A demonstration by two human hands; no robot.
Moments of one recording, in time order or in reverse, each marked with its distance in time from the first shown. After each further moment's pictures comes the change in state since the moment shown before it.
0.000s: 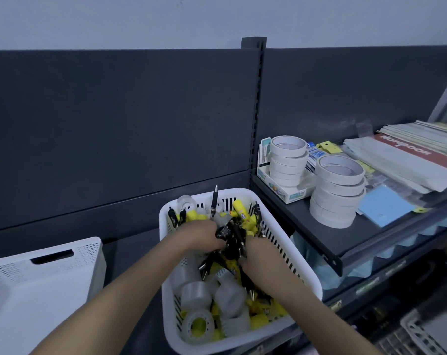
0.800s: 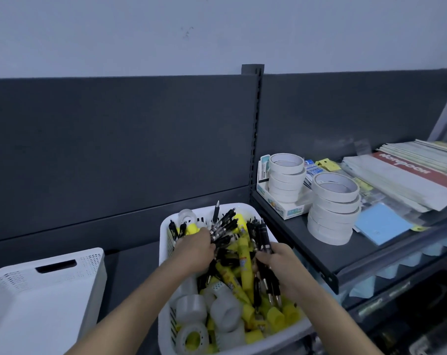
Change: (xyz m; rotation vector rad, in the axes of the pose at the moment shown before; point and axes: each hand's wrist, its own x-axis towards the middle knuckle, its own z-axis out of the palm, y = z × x) left_hand -0.010 0.003 0.015 -0.139 0.310 -0.104; right_hand -0.003 0.033 -0.026 1.111 -0.085 0.204
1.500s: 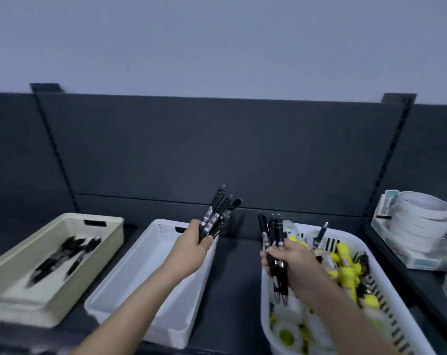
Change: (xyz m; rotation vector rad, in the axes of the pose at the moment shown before) left_hand -0.150 -0.129 -0.051 -0.697 0.521 -0.289; right_hand -0.030 -0.044 0.140 0.173 -0.477 -0.090
